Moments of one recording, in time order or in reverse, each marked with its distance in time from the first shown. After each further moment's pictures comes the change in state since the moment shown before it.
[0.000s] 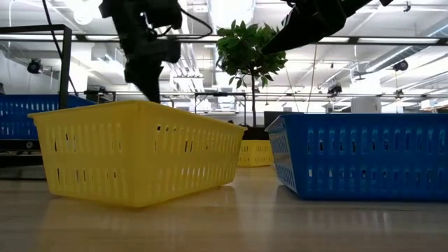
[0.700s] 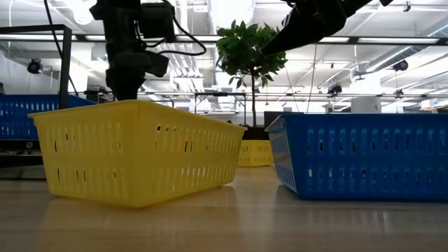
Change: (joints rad) left arm -0.025 0.005 -0.050 -0.139 0.003 -0.080; right arm 0.000 0.000 0.000 -0.002 0.000 0.001
